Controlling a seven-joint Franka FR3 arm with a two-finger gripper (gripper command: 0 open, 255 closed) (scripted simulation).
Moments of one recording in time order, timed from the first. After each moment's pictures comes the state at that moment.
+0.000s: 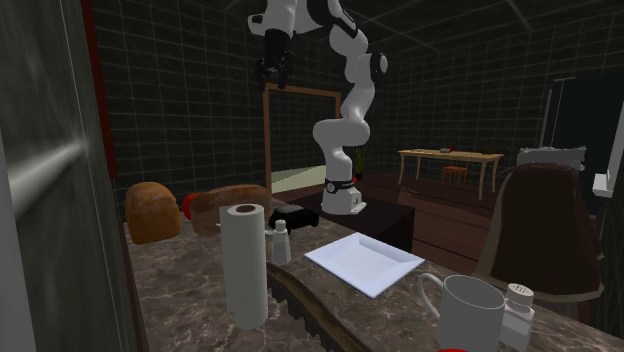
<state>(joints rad) -0.01 -0.81 -0.03 -2.34 -0.05 1.71 -0.02</state>
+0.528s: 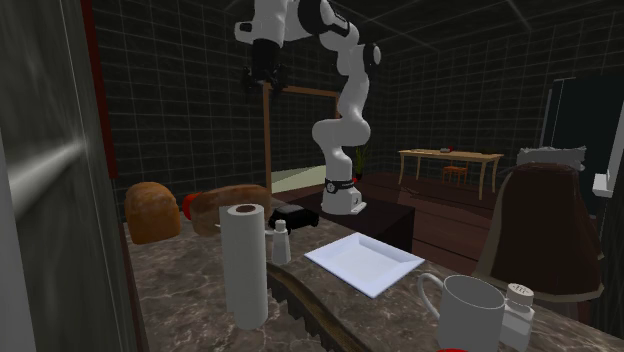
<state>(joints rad) 0.07 -0.63 -0.04 -2.34 -0.05 1.86 -0.15</state>
